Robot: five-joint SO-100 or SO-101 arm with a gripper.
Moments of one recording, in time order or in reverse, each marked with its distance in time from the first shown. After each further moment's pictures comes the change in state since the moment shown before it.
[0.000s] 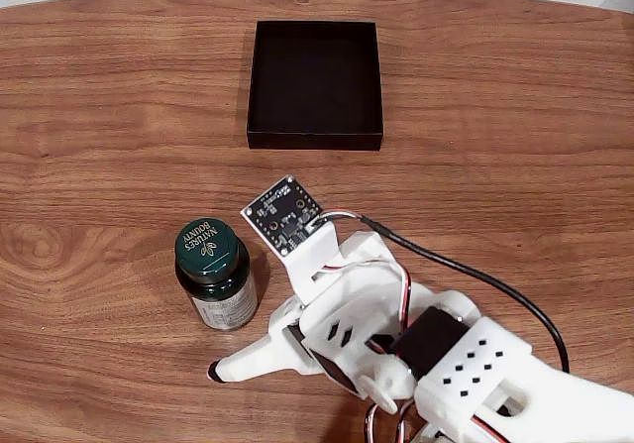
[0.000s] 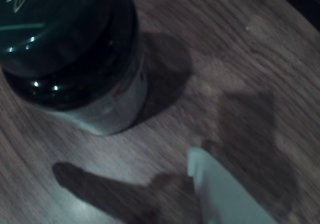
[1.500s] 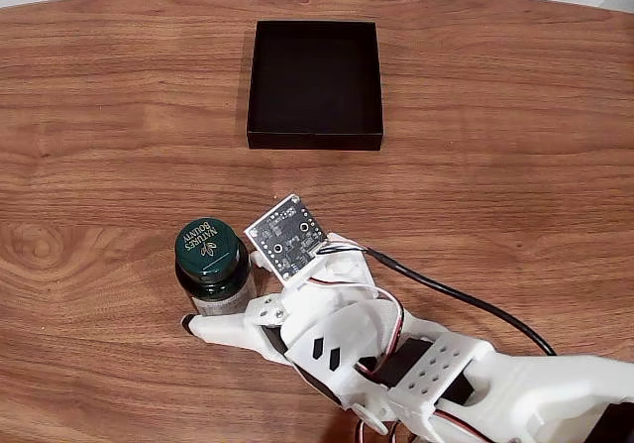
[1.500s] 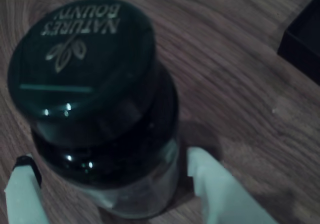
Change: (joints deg) arm -3.6 -20.7 7.8 -47.9 -3.9
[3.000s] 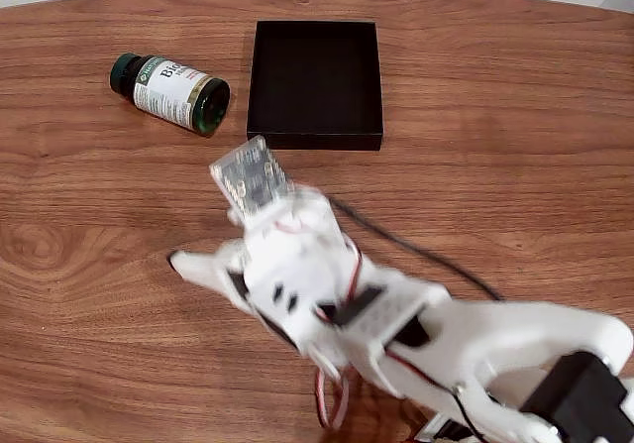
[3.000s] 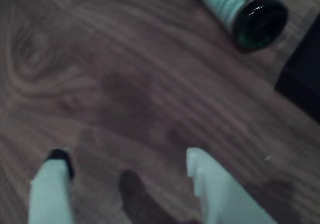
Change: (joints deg) arm 3.1 -18.0 -20.9 4.1 -1.1
